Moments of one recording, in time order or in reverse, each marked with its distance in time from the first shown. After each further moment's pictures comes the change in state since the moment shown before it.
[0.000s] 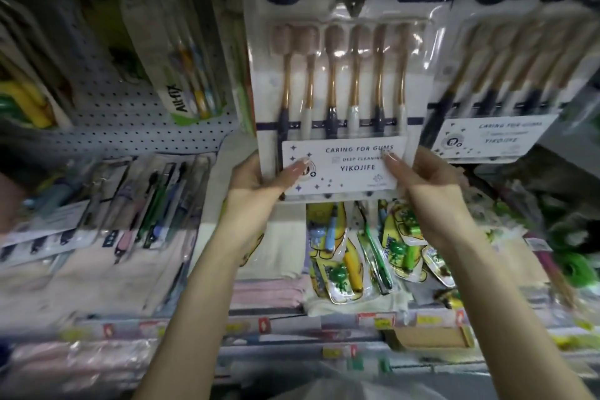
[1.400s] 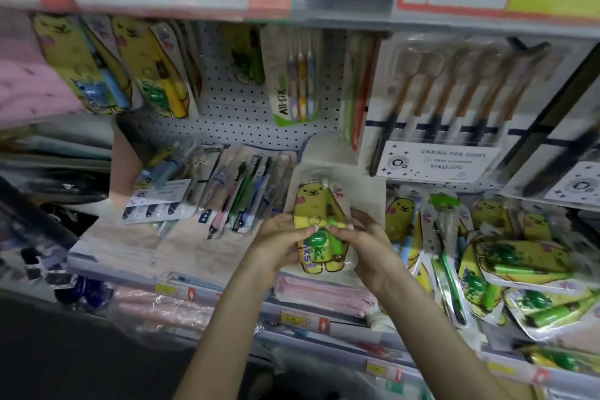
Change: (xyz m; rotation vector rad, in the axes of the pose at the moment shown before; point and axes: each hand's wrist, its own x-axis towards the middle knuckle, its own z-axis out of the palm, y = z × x) left_hand -0.027 -0.034 -0.104 -0.065 0.199 -0.608; right_hand -0.023 0.090 0.144 0.156 -0.192 0.597
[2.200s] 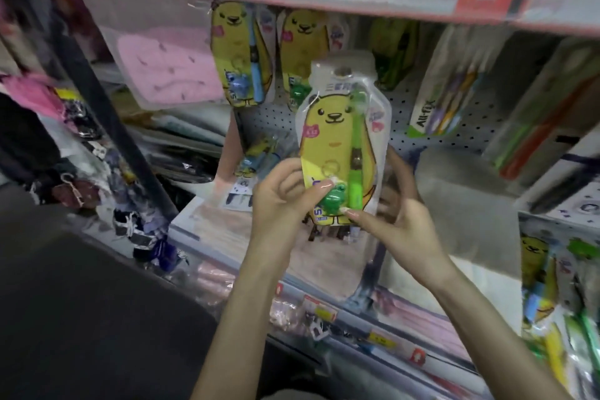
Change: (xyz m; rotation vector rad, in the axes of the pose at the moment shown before) left_hand -0.050 0.076 -0.136 -0.151 0.185 0.683; right_hand -0.016 -0.013 0.162 -0.453 -0.406 -0.629
